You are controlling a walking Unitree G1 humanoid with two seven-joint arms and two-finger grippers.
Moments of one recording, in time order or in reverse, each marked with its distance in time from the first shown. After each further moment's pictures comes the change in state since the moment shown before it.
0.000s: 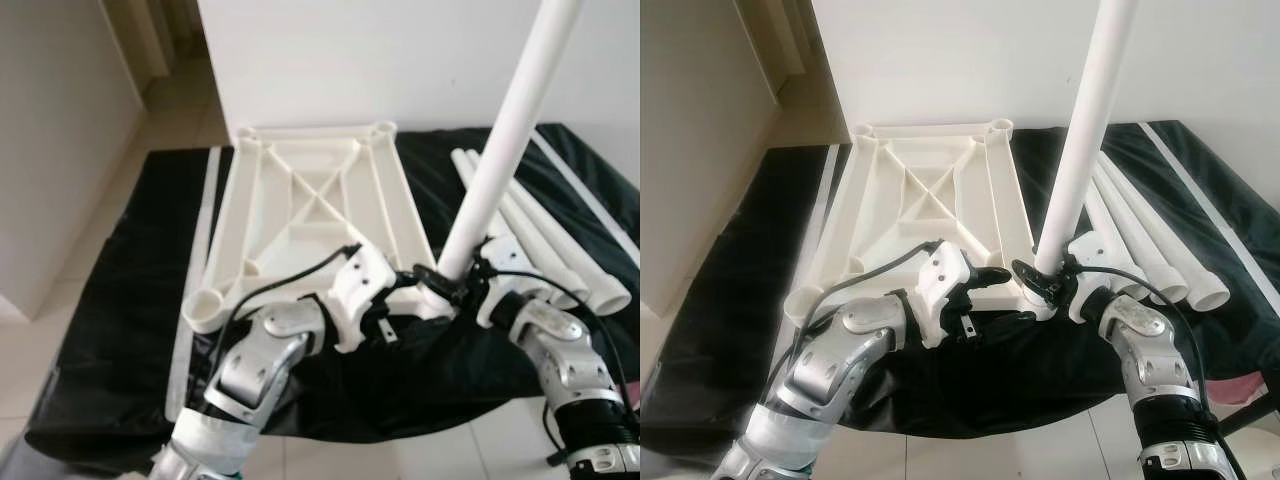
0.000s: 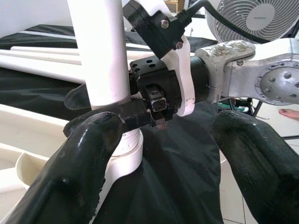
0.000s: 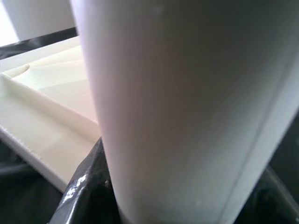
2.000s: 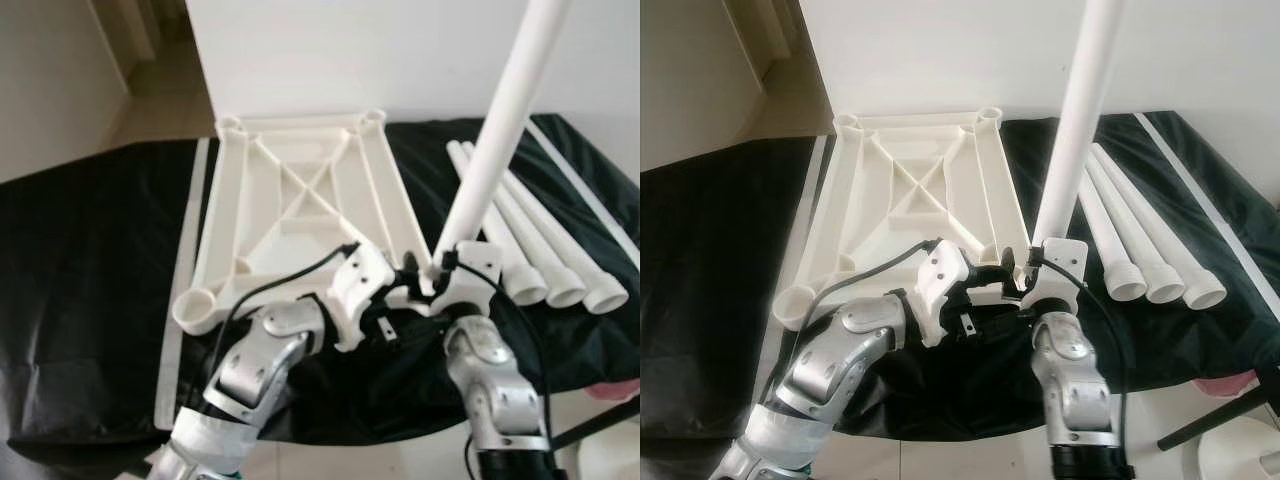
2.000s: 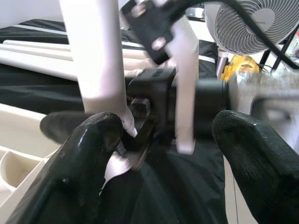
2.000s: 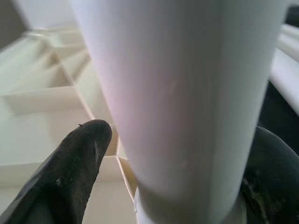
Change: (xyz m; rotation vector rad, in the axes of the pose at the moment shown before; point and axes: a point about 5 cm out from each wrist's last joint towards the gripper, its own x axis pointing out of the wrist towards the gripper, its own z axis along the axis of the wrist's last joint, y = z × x) left arm 0.000 0.000 0.000 -0.006 -0.005 -0.004; right arm 0.000 0.050 0.018 0.194 -0.051 -0.475
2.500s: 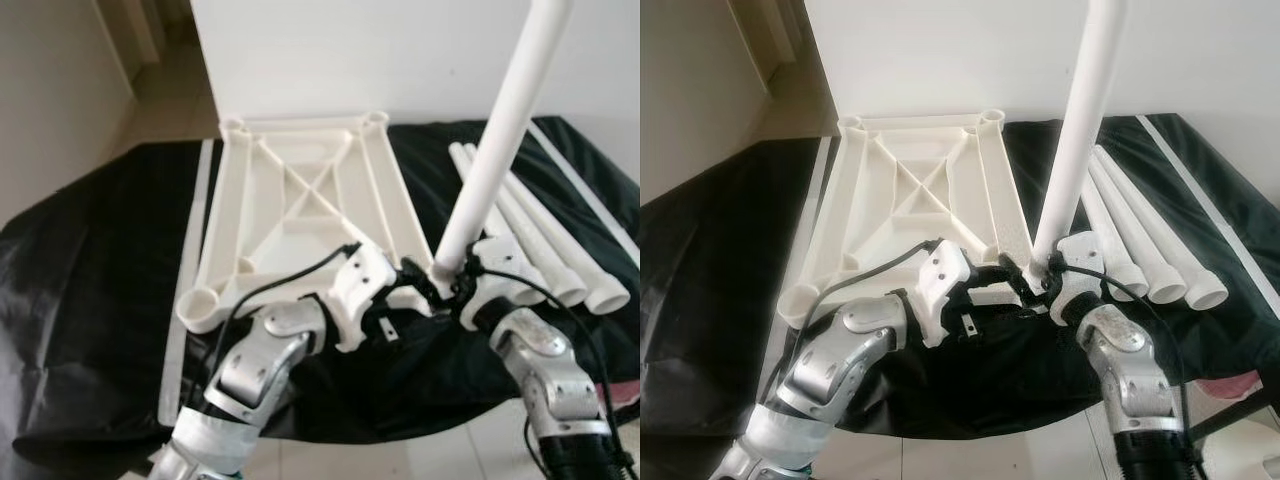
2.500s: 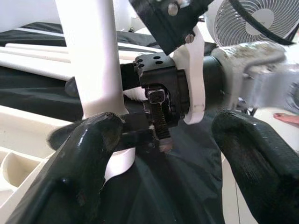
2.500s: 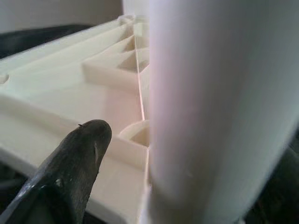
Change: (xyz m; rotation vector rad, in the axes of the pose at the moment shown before) left arm 0.001 0.000 0.001 0.004 -0.003 -0.005; right arm 0.009 -0.030 0.004 -0.202 0.026 0.412
